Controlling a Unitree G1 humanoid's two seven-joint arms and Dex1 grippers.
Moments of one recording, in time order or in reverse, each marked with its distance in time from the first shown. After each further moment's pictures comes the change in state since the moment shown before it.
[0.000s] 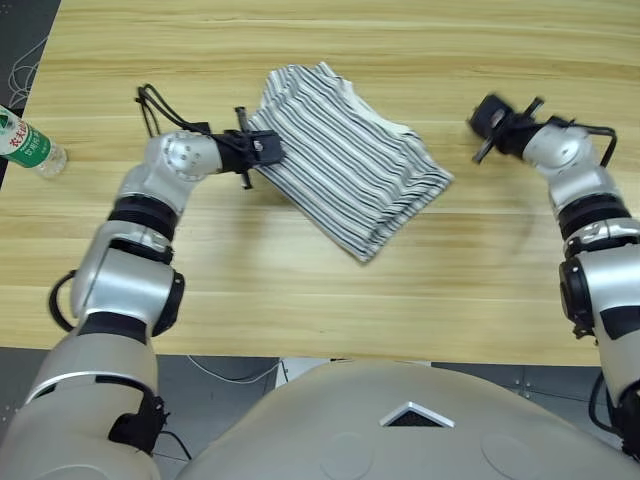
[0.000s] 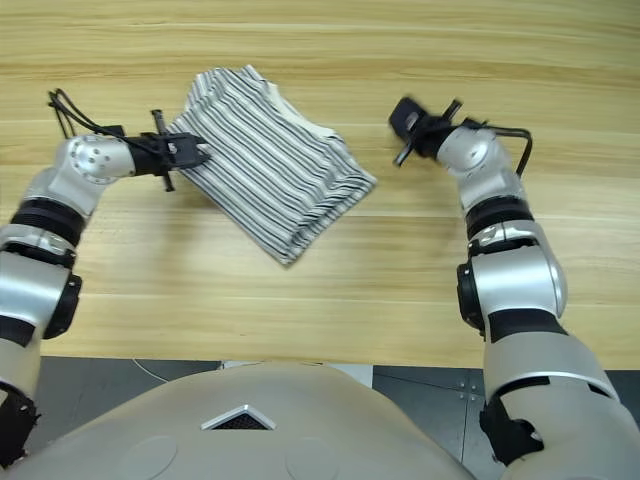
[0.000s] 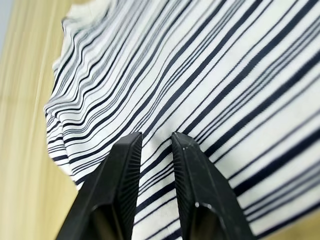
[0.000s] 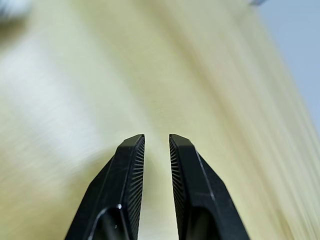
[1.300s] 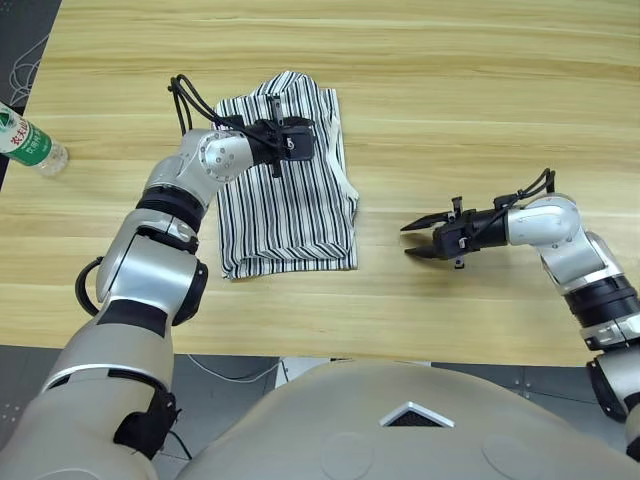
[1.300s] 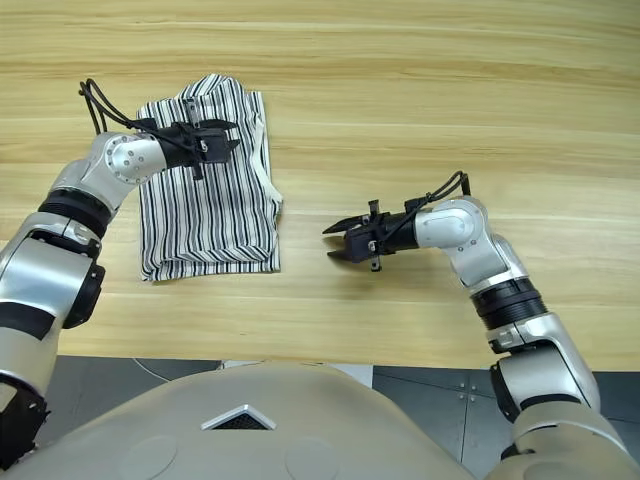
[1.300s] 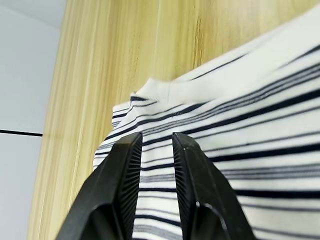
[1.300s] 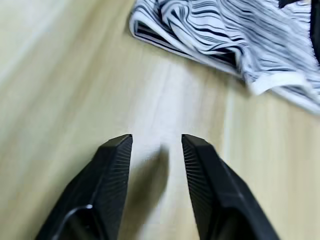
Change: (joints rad) left arm -0.049 -0.172 0.010 0.032 0.090 -0.134 0.168; right arm 0.454 -0.202 0.120 -0.945 0.238 -0.093 0.653
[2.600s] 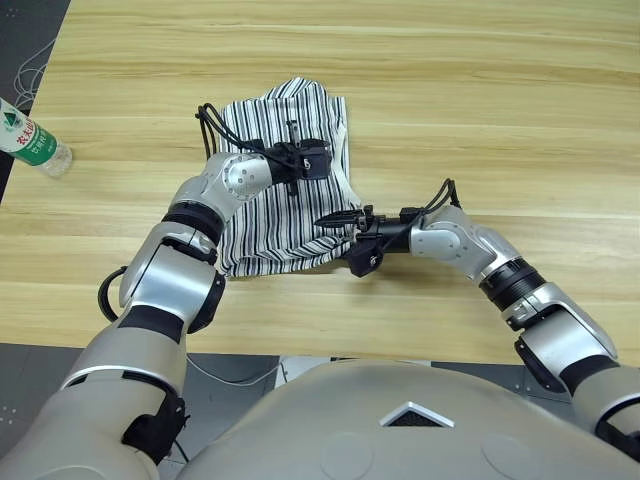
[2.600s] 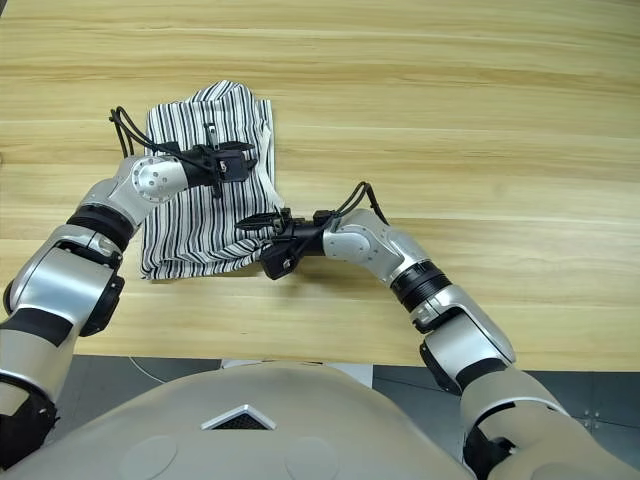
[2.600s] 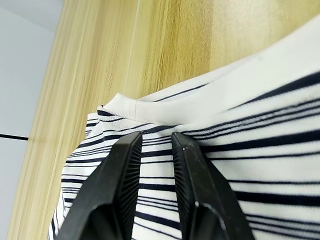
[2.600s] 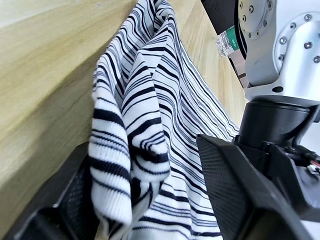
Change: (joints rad) left arm 0.053 -0.077 -0.027 0.043 0.006 0.002 0.041; right arm -0.134 0.339 0.242 0.266 -0.320 -0.213 -0.511
